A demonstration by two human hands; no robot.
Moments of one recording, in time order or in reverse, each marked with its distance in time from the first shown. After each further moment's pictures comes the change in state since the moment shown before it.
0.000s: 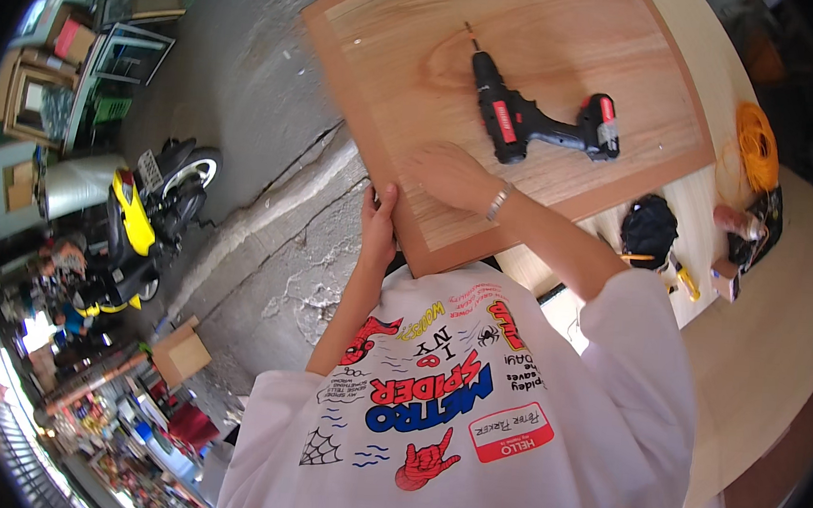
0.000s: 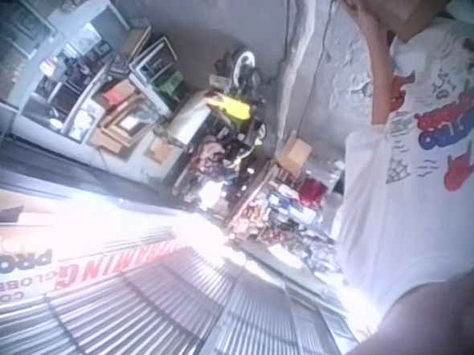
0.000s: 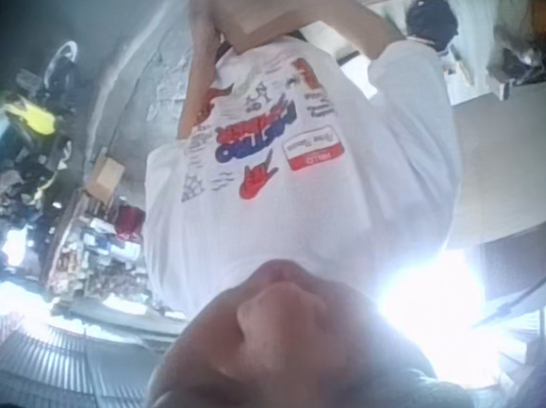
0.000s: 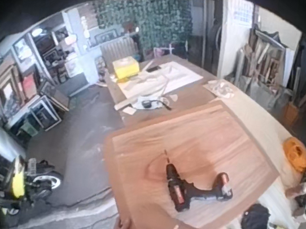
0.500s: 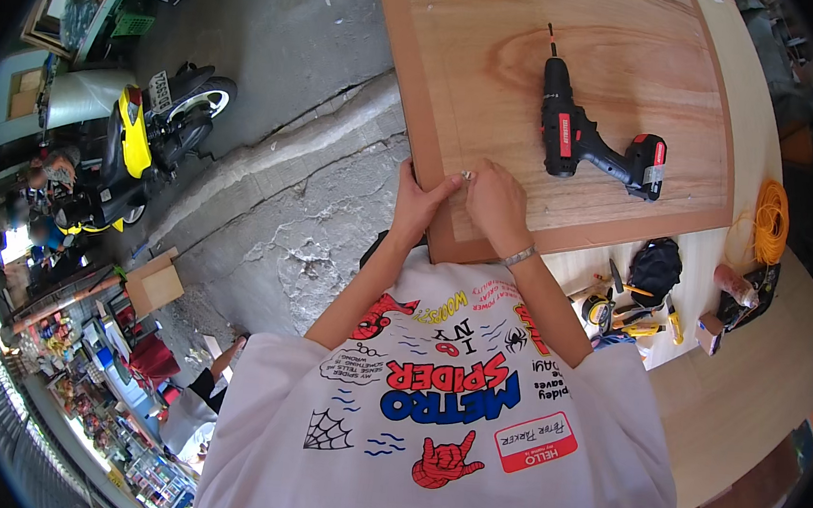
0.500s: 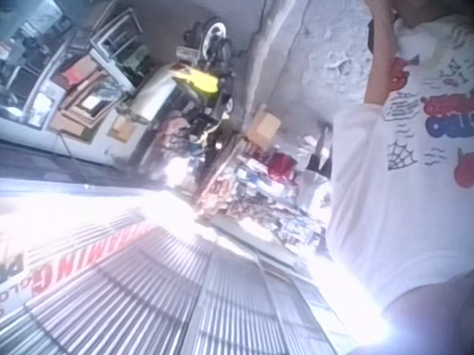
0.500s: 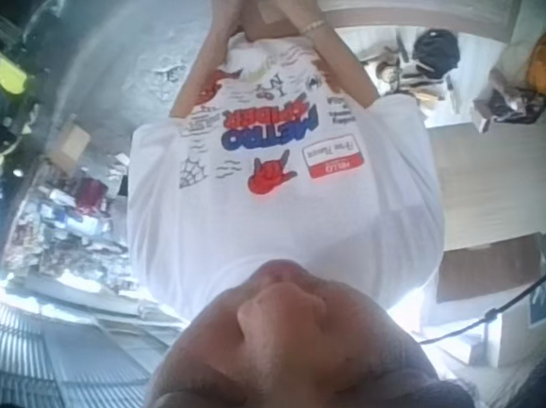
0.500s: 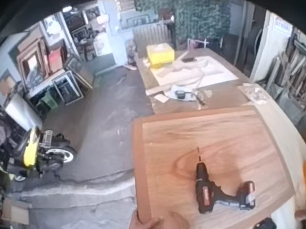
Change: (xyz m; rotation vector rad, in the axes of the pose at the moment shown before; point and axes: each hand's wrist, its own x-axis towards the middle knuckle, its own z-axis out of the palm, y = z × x) left_hand -0.004 0.003 0.011 0.272 0.050 0.099; right_hand -0.011 -0.064 -0.002 0.035 -0.035 0.771
